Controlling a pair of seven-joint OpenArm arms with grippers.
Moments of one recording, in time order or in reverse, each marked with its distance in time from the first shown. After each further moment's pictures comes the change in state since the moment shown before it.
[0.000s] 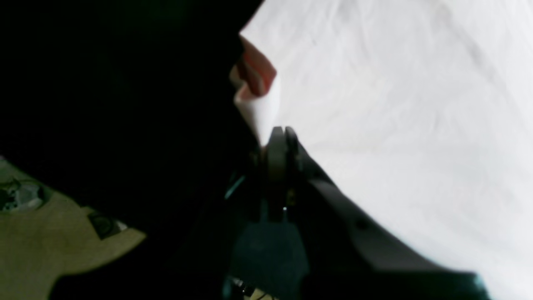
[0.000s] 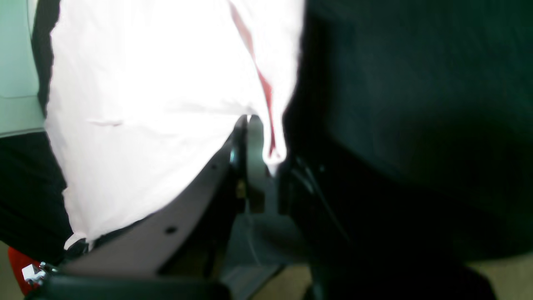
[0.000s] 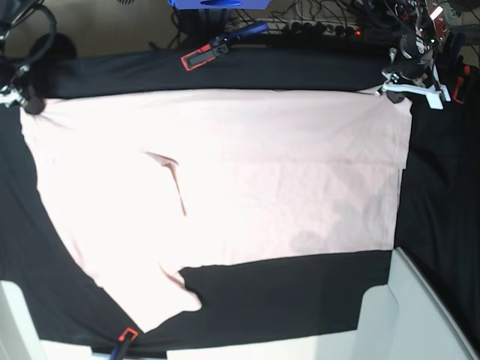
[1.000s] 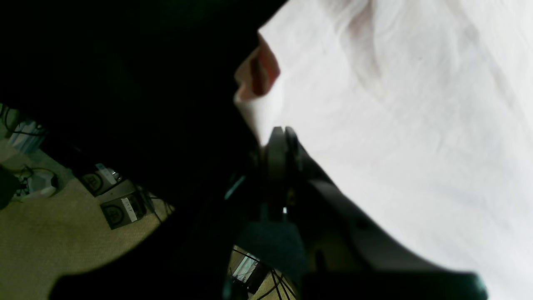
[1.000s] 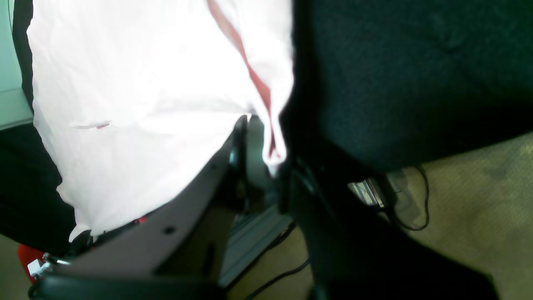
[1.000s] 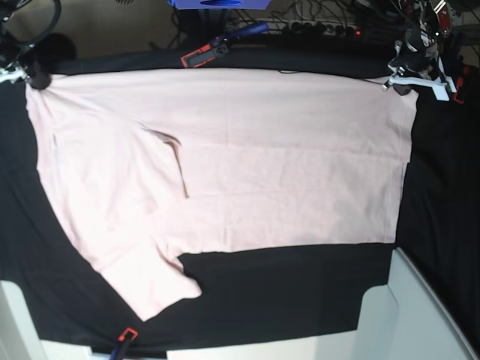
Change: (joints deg) left arm 1.0 0.1 -2.6 -0.2 0.0 -0.1 0.3; right arm -3.9 -1.6 2.4 0.1 0.2 0.0 -3.1
